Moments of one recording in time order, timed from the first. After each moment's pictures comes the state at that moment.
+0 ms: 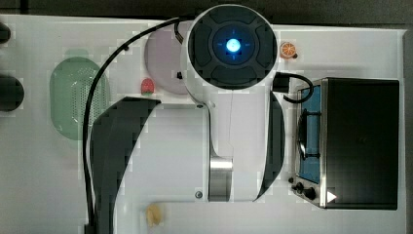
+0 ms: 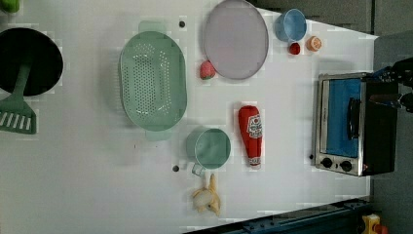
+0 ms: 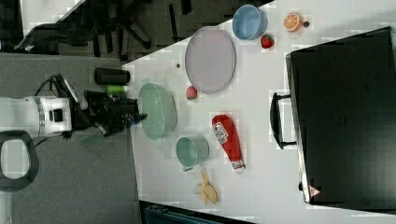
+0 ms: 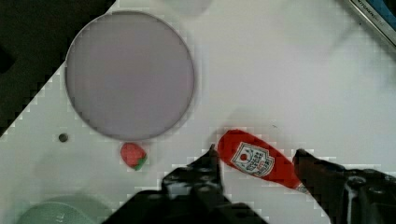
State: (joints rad) arm 0.01 -0.02 -0.01 -1.79 0.00 0.18 0.06
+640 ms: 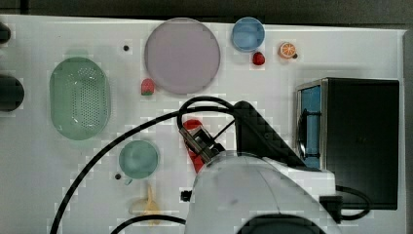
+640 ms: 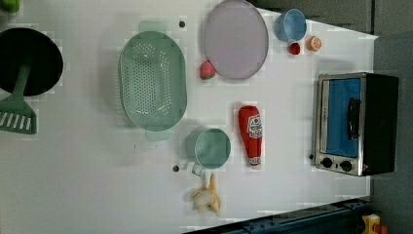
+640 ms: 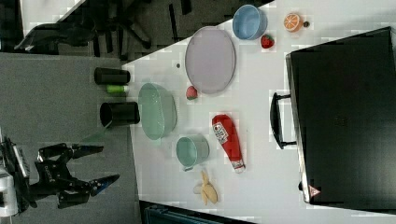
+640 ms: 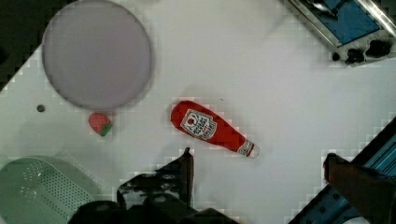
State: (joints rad) arm -0.01 -0.38 -0.01 -1.89 -0.02 -0.01 0.03
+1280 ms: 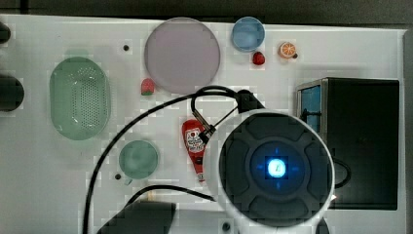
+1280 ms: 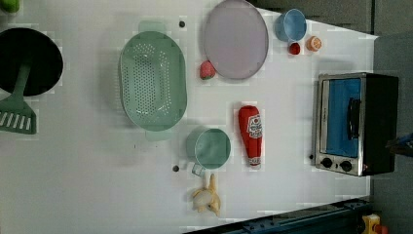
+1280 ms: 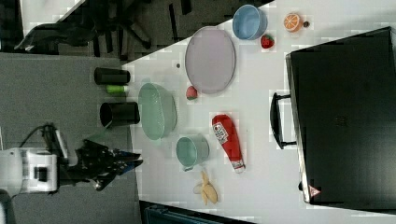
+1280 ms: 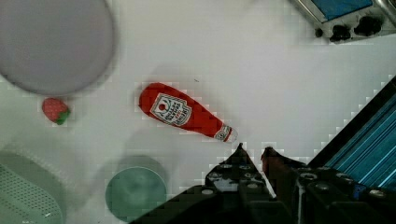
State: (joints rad) arm 0.00 -0.29 -0.04 -1.95 -0.02 -0.01 0.02
